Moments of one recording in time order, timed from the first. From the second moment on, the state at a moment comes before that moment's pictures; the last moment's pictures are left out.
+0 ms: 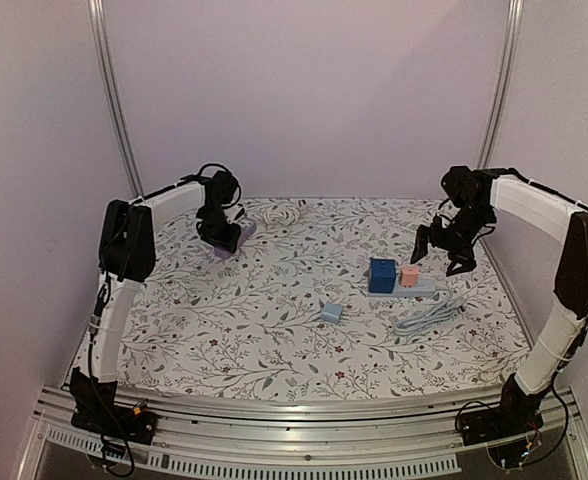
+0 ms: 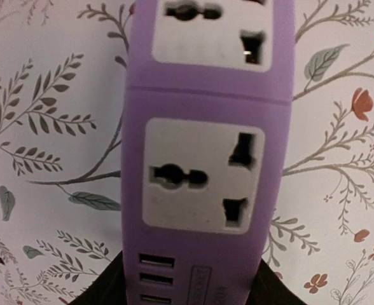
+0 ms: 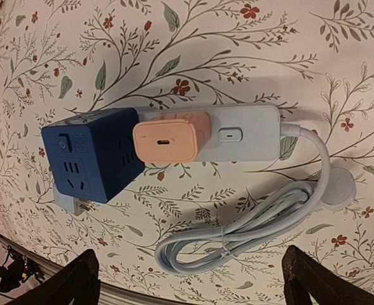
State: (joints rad) left arm -0.34 2.53 2.23 -0.99 -0.10 0.07; right arm 0.24 1.73 1.46 -1.10 -0.24 0.45
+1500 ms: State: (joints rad) left arm -0.51 1.85 1.66 -0.97 0.15 -0.27; right arm 0.27 1.42 1.18 -0.96 -0.27 0.49
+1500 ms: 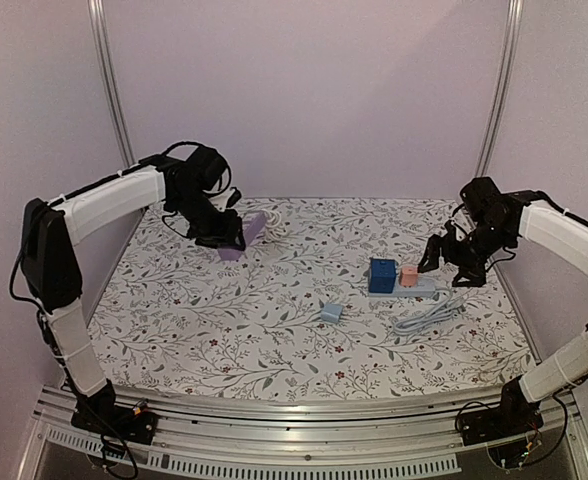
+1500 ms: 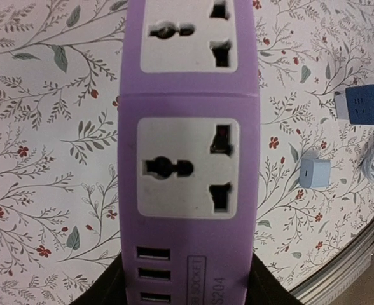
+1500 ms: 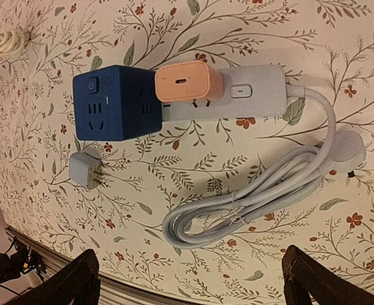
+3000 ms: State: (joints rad) left arm -1.16 1.76 1.03 -0.68 -0.26 -0.61; right arm 0.34 1.44 1.19 -0.90 -0.33 0.55
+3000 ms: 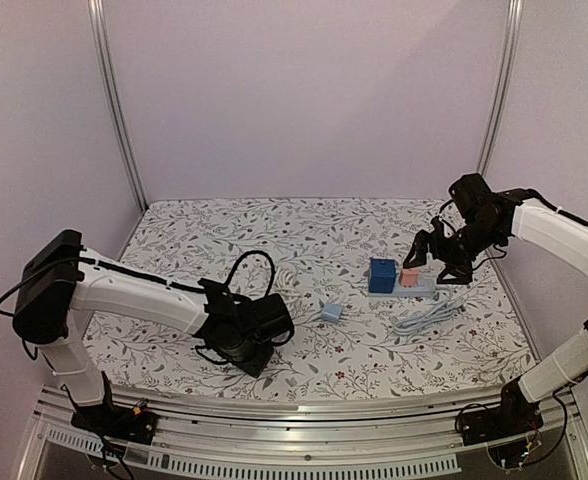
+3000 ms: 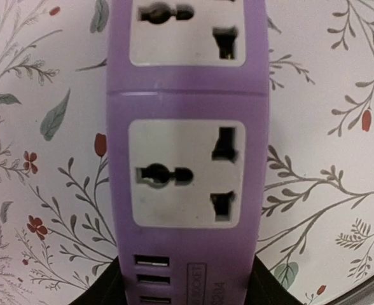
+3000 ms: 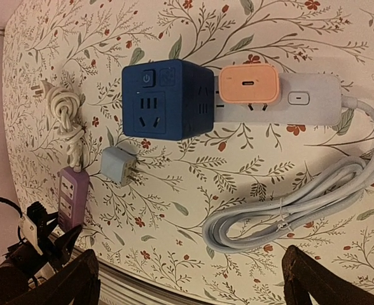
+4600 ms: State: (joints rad) left arm -0.91 1.17 1.15 -0.69 -0.40 -0.51; right arm 0.67 1.43 1.09 -0.52 -0.46 -0.07
